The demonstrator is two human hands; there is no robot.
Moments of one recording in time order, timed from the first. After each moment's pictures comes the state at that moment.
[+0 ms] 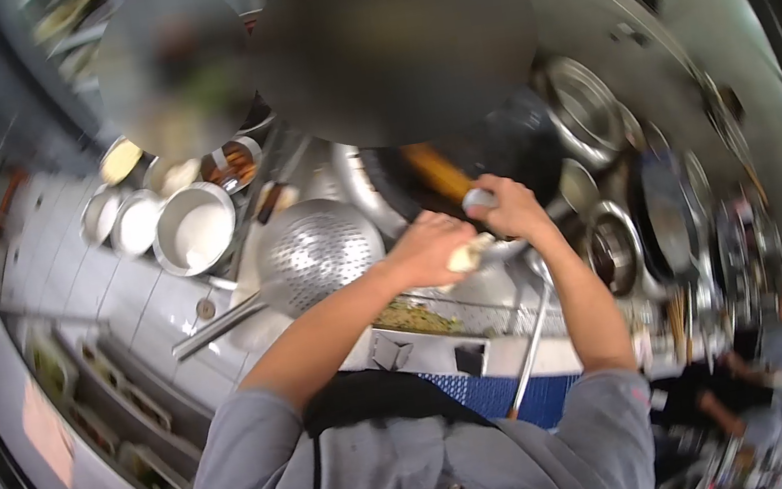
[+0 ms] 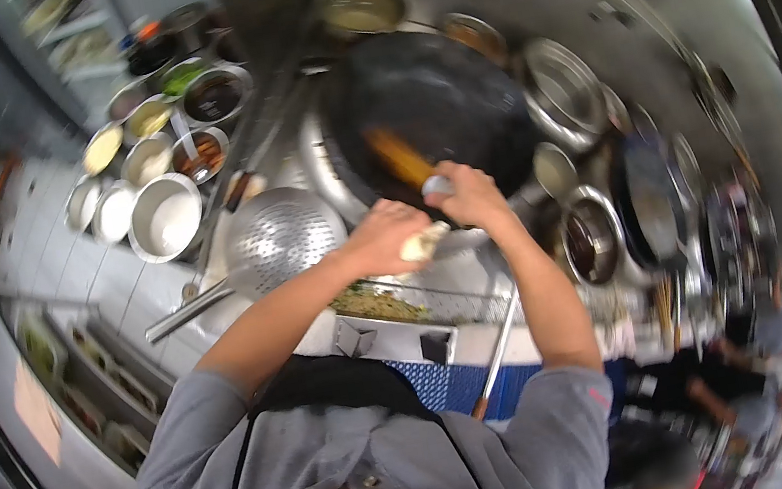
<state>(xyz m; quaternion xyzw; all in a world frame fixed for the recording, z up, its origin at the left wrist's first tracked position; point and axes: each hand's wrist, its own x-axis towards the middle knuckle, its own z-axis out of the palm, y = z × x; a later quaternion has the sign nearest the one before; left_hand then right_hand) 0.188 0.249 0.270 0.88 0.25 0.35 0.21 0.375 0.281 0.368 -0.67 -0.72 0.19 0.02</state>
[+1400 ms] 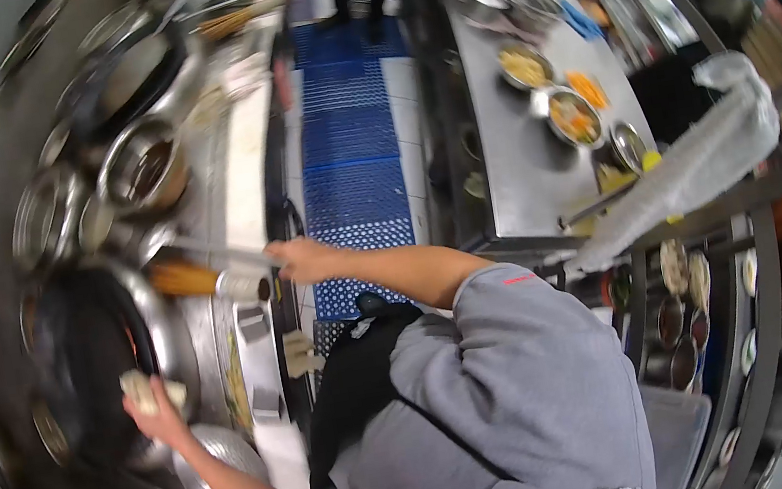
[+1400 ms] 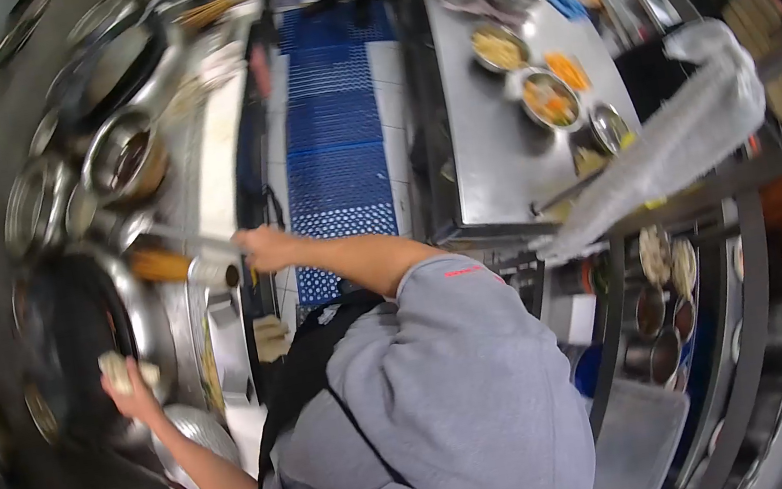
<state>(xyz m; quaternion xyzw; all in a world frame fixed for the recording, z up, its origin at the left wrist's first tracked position) 0.203 0.247 0.252 0.85 0.28 0.37 0.27 0.420 -0.098 0.139 -0.84 -0.34 0.09 0.42</state>
